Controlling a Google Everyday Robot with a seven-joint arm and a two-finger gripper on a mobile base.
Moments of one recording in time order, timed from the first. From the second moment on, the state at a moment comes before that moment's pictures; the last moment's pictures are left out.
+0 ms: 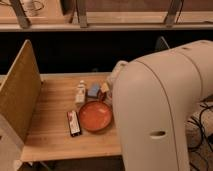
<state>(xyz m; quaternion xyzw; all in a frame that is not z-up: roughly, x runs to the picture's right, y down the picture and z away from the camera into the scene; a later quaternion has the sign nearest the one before) 0.044 -0.026 0.870 -0.07 -0.02 0.49 0.87</state>
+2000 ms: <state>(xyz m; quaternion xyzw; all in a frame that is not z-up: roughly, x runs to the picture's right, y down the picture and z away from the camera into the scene) 0.043 -0.025 0.870 -0.07 -0.02 0.49 0.87</state>
